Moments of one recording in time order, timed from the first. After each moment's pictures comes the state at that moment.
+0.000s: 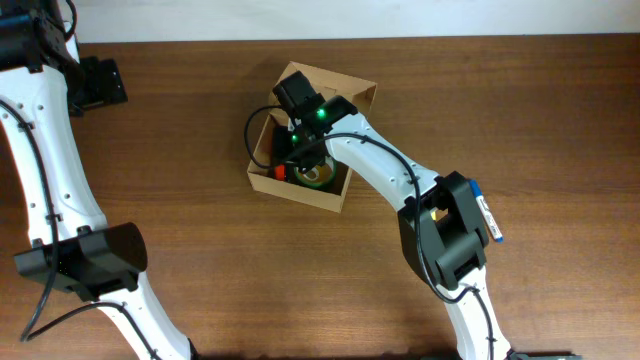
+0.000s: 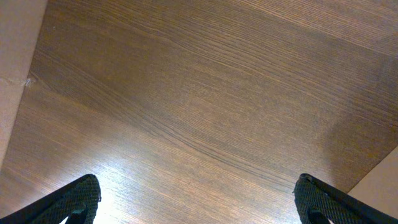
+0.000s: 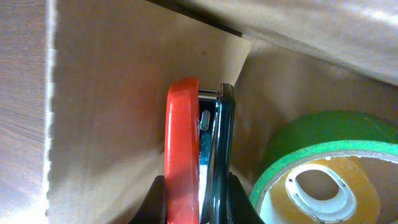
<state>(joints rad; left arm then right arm) 0.25 2.11 2.53 -1.61 -0.18 -0.07 0.61 2.30 1.96 -0.83 -0.26 0.65</state>
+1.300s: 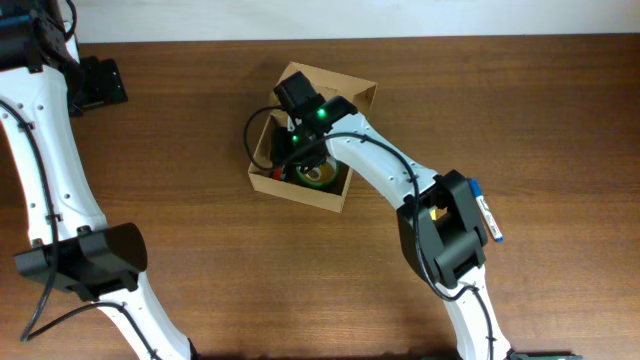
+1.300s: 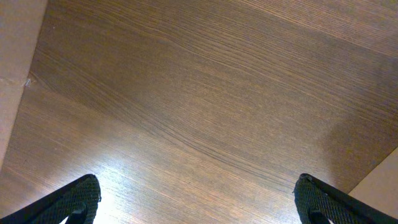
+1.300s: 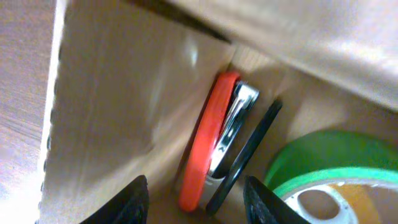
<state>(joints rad) 0.25 2.11 2.53 -1.61 -0.18 -0.07 0.60 2.31 1.96 -0.81 -0.26 0.57</state>
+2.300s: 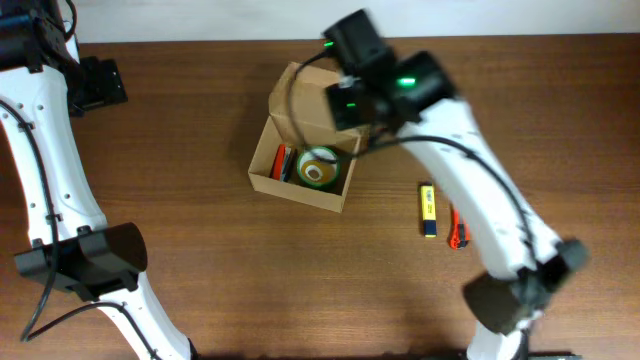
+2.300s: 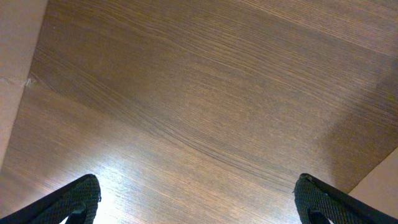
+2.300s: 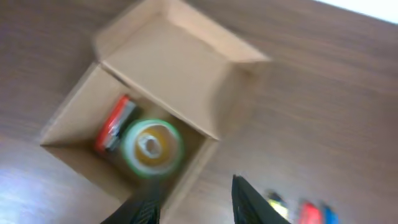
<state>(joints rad) 0.25 2.11 2.53 -1.61 -0.18 -0.07 0.51 1.91 2.18 -1.31 0.17 0.19</state>
